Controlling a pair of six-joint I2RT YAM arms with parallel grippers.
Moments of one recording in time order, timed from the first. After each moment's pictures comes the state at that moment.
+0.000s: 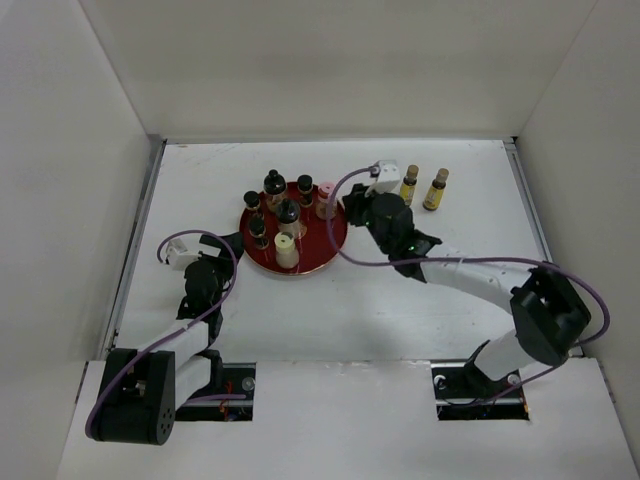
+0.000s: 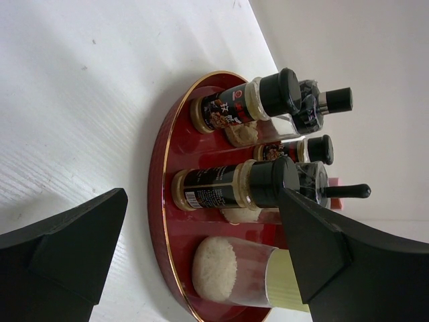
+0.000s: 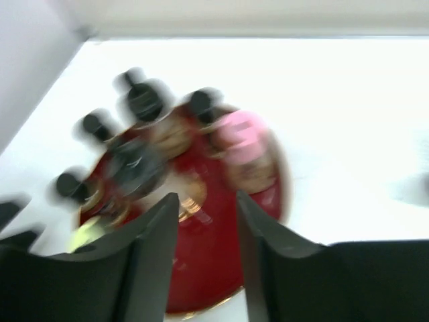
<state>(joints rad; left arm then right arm) -0.08 1.05 0.09 0.72 -0.17 -1.08 0.82 1.50 0.95 0.40 0.41 0.31</state>
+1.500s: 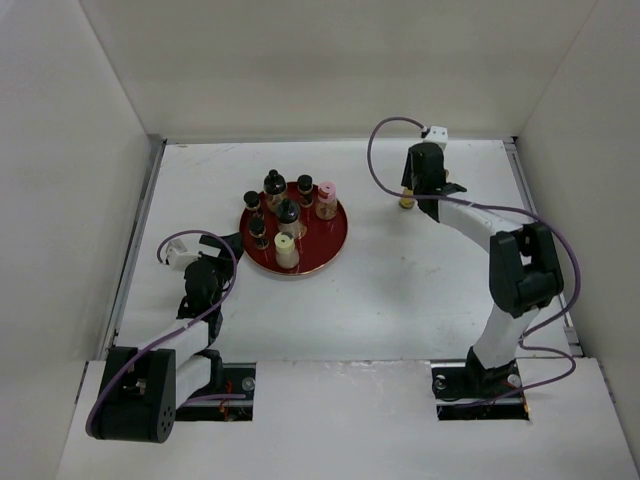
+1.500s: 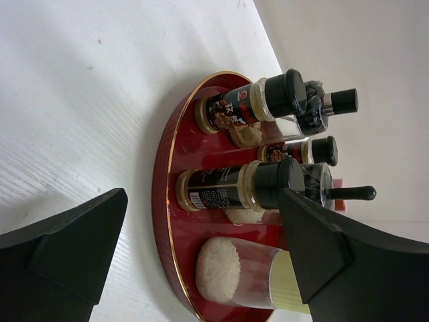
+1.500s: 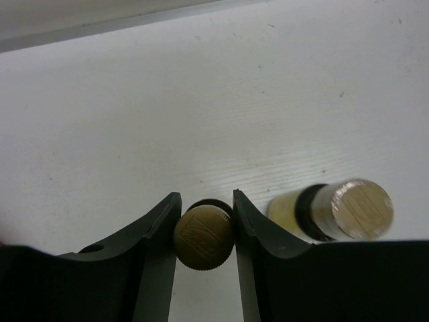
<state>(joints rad) -0.07 1.06 0.09 0.72 -0.17 -1.08 0.31 1.82 1.29 0.07 0.42 0.26</state>
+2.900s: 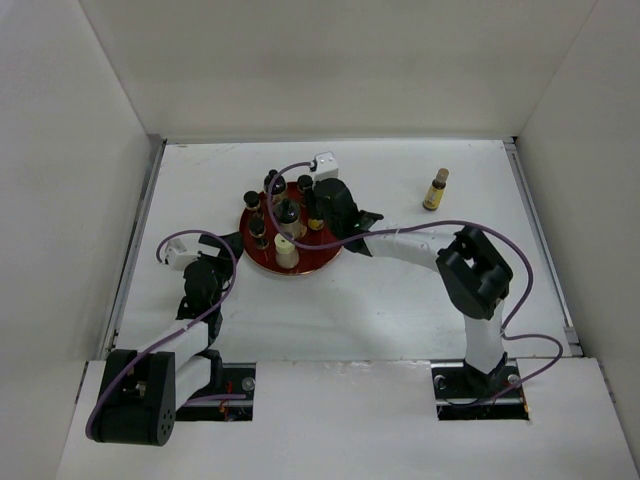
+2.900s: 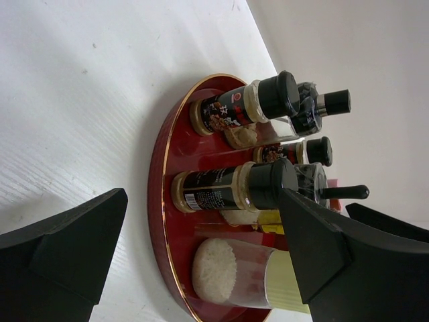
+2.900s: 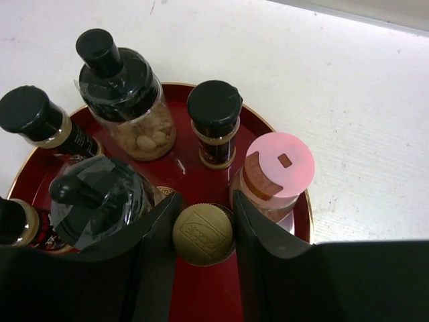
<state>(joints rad) -0.07 1.04 0.09 0.72 -0.17 -1.08 0.82 1.95 1.38 0.23 0.43 0.18</state>
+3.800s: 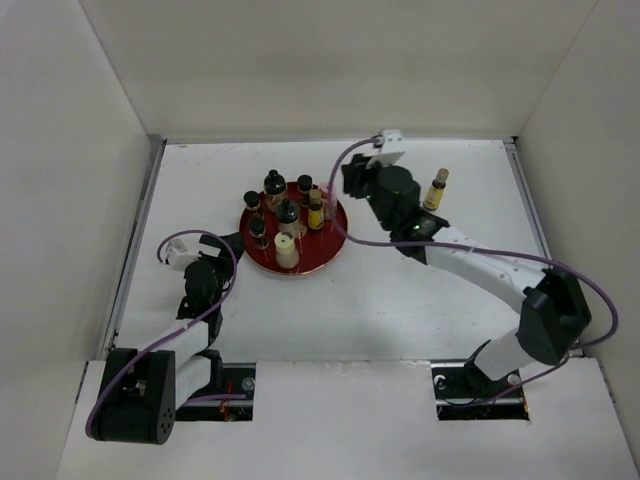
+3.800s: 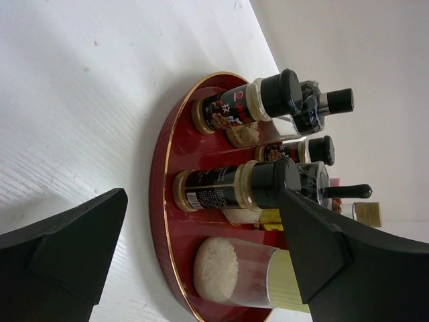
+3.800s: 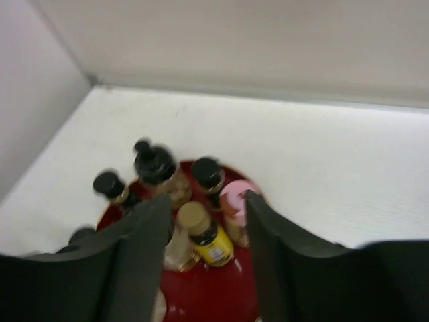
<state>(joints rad) -0.07 1.05 0.09 0.72 -0.17 -1.08 0.77 1.55 1.18 0.31 0.41 0.23</state>
